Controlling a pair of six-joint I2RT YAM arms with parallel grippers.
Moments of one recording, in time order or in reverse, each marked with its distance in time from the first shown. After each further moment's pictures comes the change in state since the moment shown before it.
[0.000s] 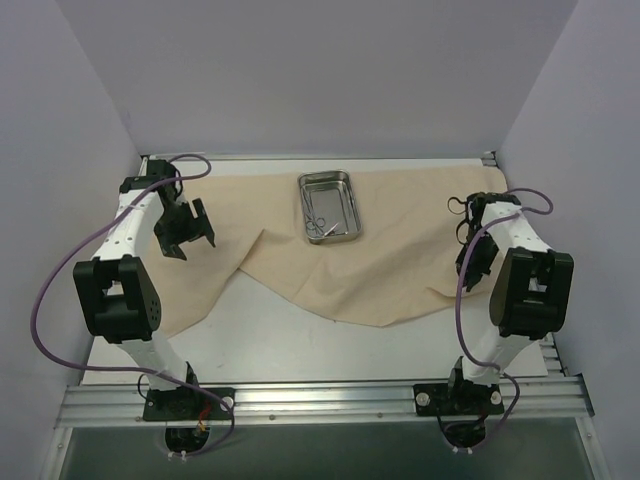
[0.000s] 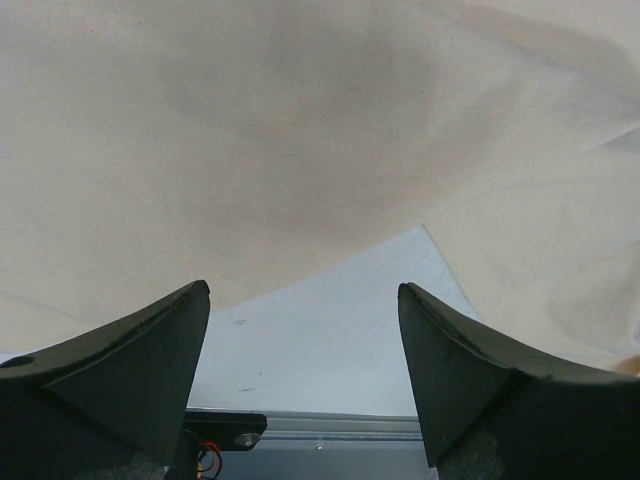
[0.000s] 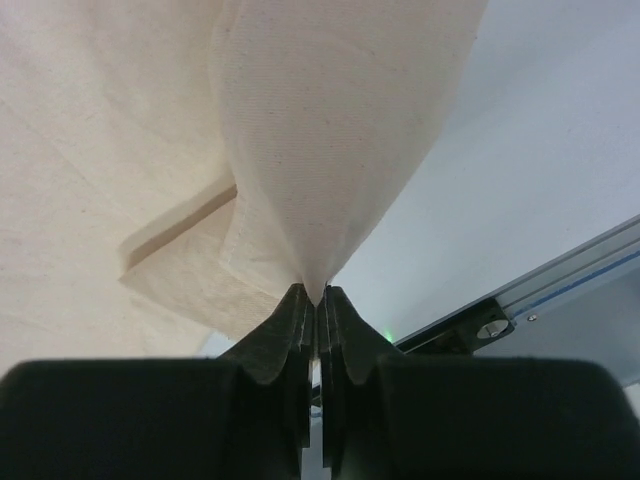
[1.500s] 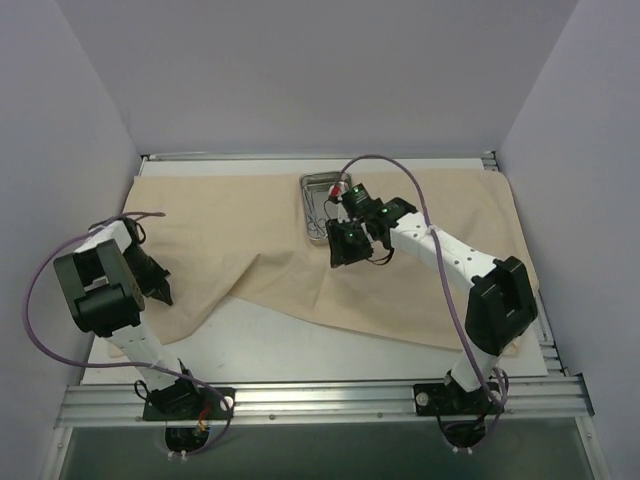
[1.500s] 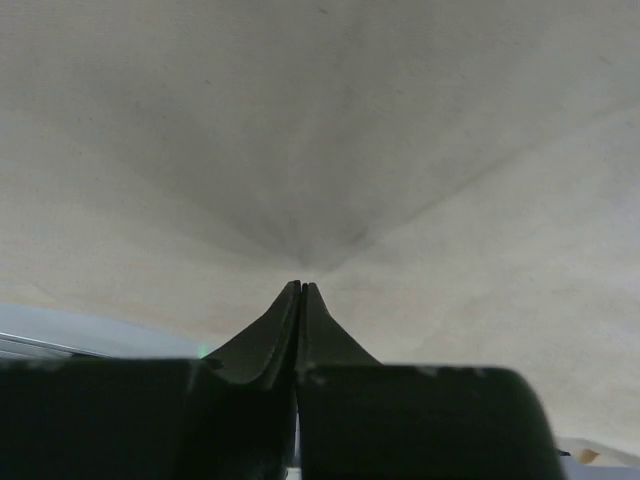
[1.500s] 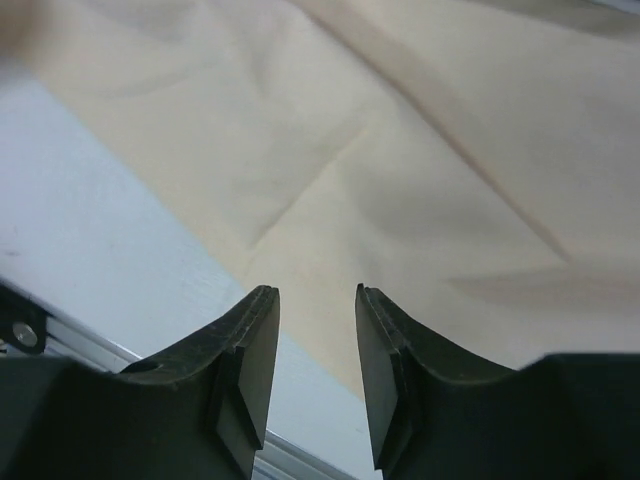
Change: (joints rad) left arm 0.319 0.078 -0.301 0.060 -0.068 -0.036; right arm 0.719 -0.051 0.132 0.385 -0.335 -0.141
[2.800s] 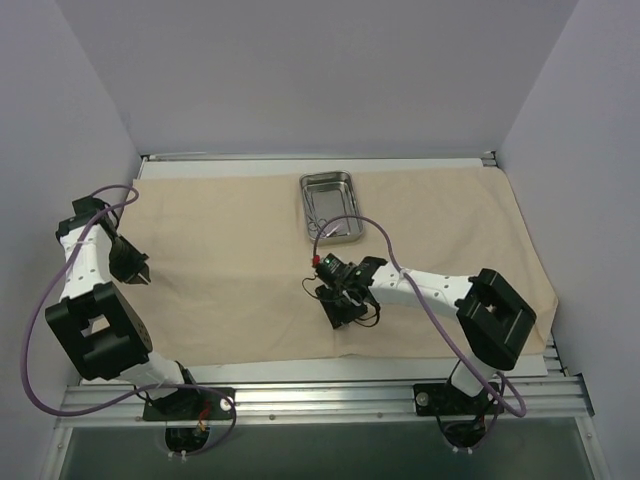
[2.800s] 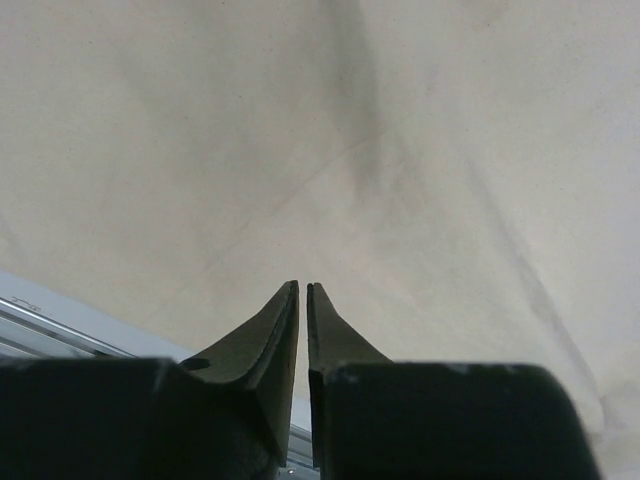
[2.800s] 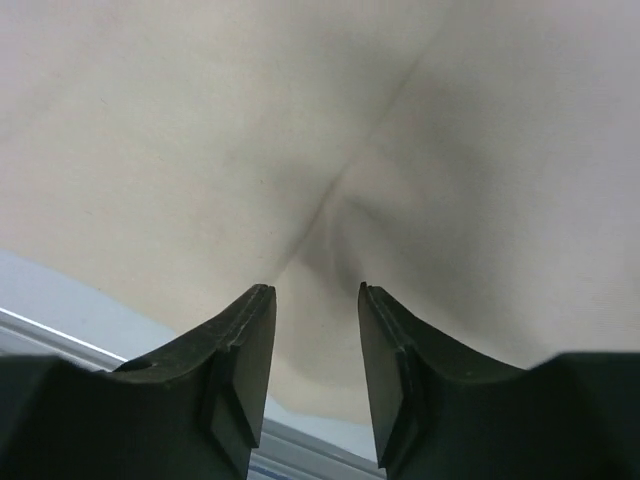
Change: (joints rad) left arm 0.073 -0.276 0.047 -0.010 -0.023 -0.004; right arm 0.325 -0.032 -0.410 0.174 0.129 0.107
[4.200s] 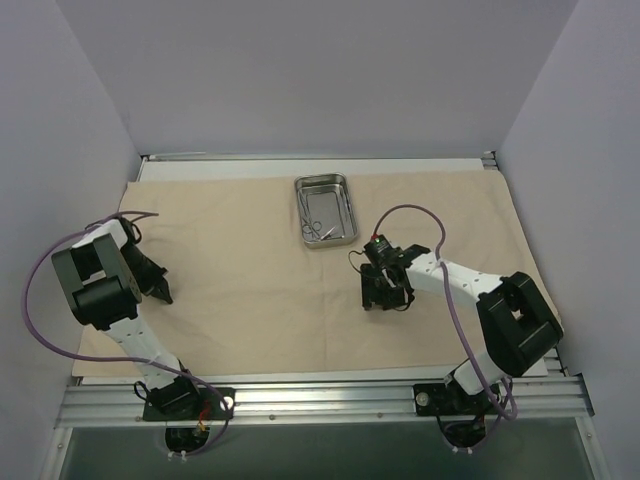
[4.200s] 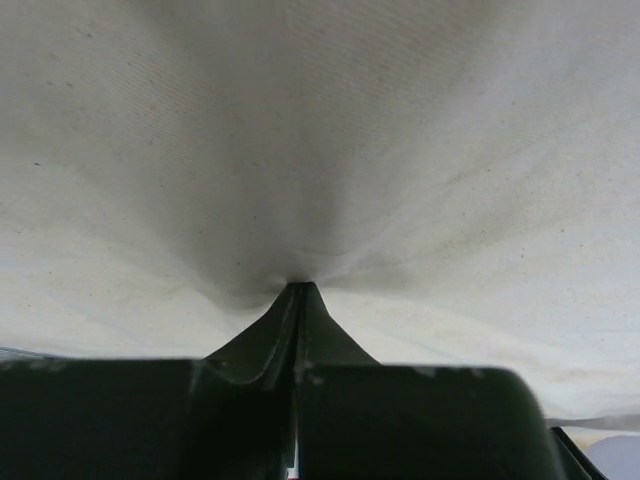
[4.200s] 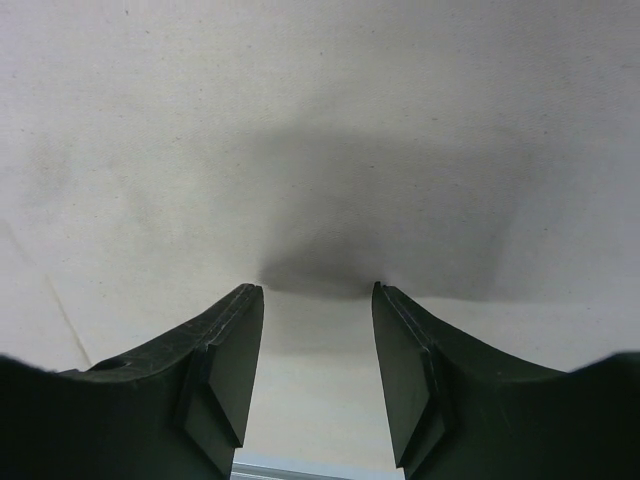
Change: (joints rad) left arm -0.026 0.388 0.001 0.004 0.059 -0.048; right arm -0.328 -0.111 -0.132 0.014 0.023 0.121
